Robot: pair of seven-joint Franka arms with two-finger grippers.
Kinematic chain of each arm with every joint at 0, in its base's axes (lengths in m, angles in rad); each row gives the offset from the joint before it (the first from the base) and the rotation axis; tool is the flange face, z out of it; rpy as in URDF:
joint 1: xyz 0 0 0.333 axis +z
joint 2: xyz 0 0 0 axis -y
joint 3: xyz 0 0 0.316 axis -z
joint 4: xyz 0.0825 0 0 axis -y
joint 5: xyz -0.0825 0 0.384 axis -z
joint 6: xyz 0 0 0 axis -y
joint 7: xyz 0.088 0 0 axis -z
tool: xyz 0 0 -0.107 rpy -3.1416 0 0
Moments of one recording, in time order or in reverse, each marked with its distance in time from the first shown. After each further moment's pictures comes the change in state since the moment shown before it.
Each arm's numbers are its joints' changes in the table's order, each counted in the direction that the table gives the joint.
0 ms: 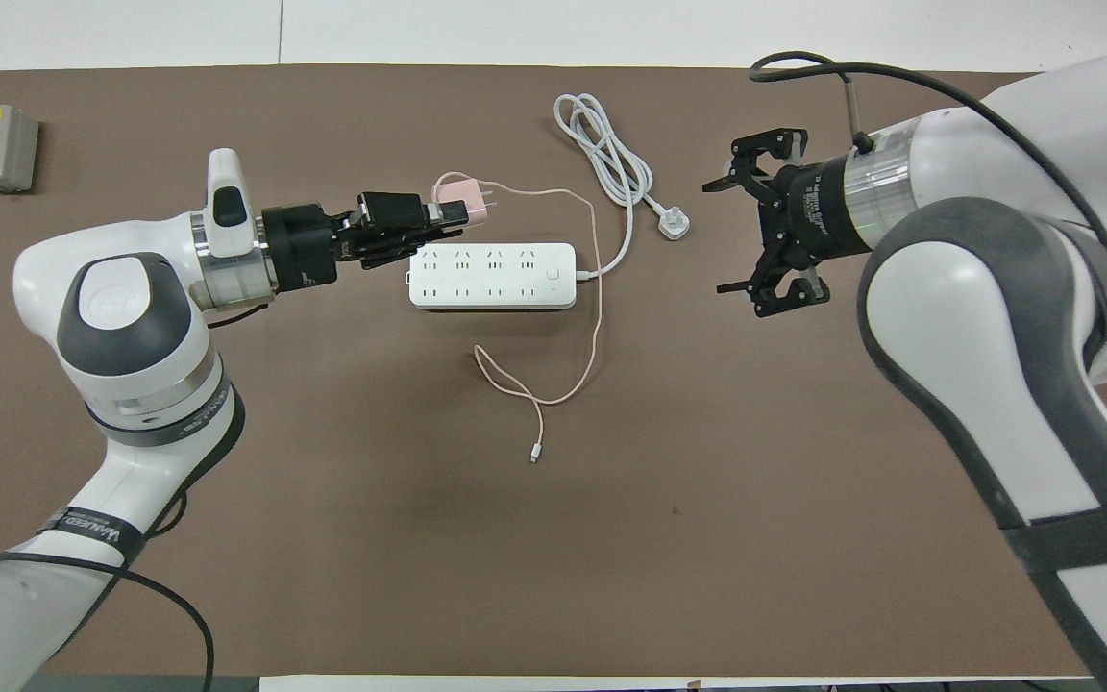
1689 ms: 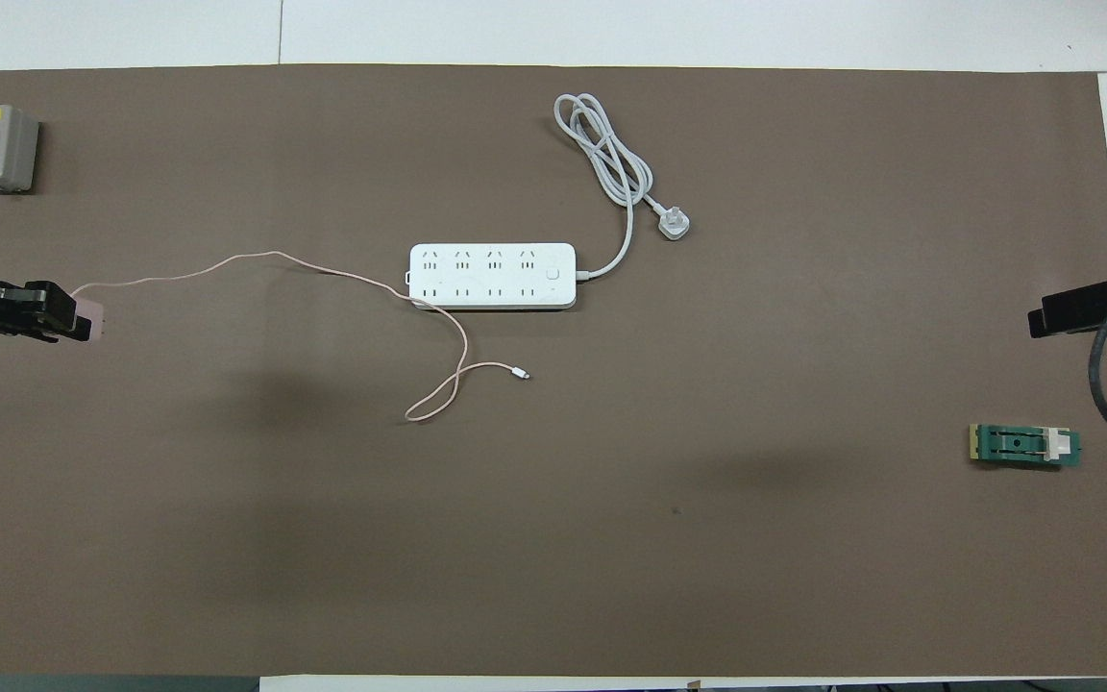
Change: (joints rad) left arm 0.313 0.122 -0.030 0.194 -1.339 -0.470 -0.316; right arm -0.248 0.238 0.003 0.016 0.483 -0.393 -1.447
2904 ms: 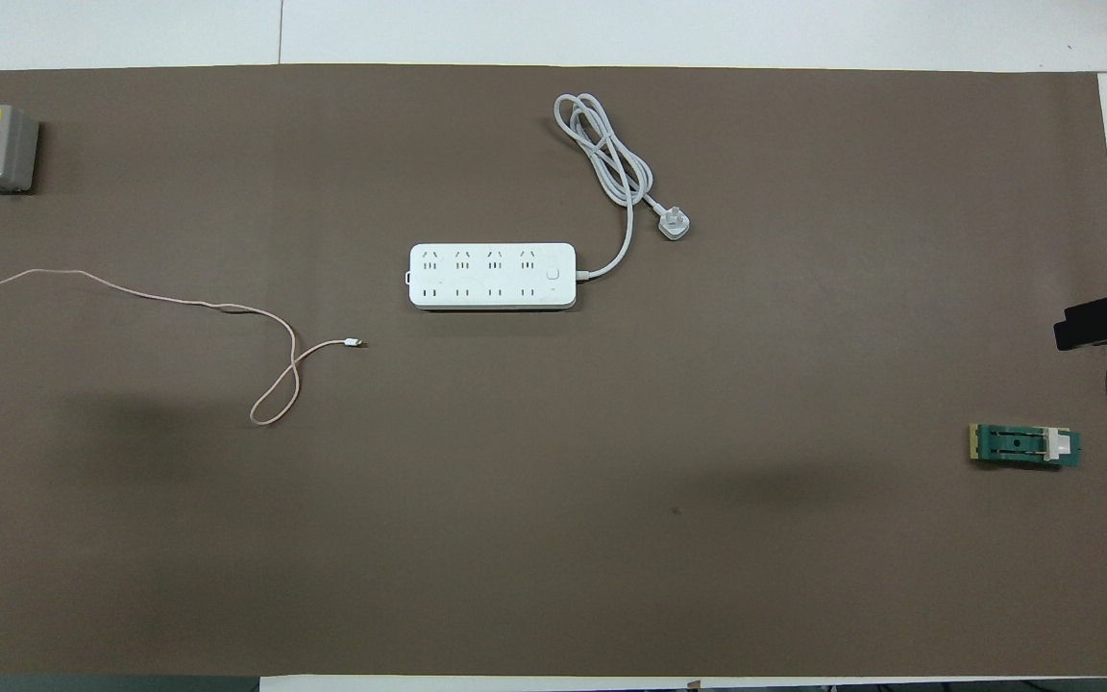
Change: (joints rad) left arm 0.226 0.027 0.007 -0.003 -0.160 0.142 -0.425; right arm -0.003 0.000 -0.016 0.040 0.064 -0.073 0.000
